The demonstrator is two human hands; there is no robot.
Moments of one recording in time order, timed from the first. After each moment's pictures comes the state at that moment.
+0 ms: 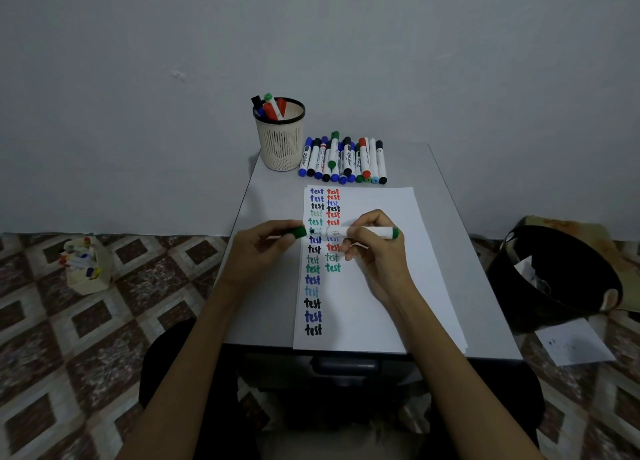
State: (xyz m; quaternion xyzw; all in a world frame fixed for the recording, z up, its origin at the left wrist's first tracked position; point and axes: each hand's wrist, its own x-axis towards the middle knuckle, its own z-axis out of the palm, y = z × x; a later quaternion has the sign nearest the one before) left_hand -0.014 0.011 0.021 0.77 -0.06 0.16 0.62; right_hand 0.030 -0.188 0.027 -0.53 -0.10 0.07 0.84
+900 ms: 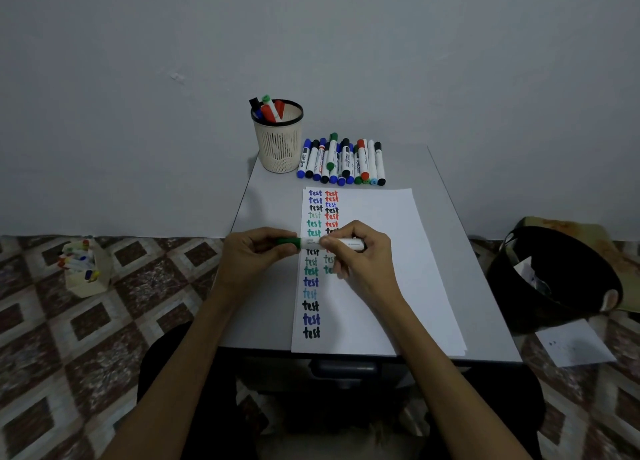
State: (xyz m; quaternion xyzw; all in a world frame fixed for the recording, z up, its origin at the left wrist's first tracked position) left_hand -0.016 0.012 0.018 0.73 -0.05 0.16 0.66; right_hand 0.026 -0.177 0.009 -0.66 -0.16 0.00 0.73
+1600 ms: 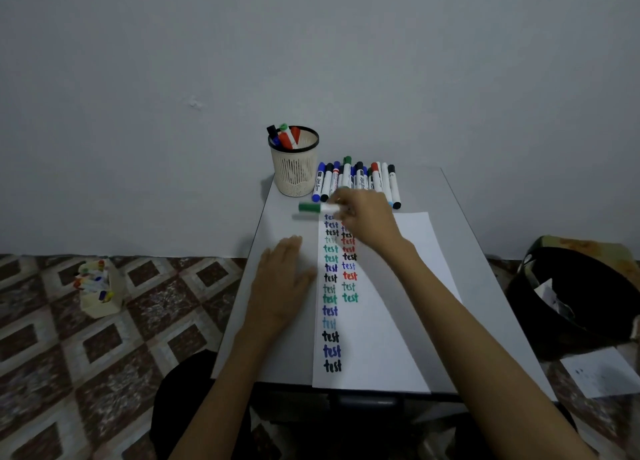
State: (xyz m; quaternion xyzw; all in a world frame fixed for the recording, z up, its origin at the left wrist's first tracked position) left_hand 0.005 0.007 -0.007 0.95 0.02 0.16 0.28; right_hand 0.124 -0.140 0.065 -0.92 -0.27 -0.12 0.26
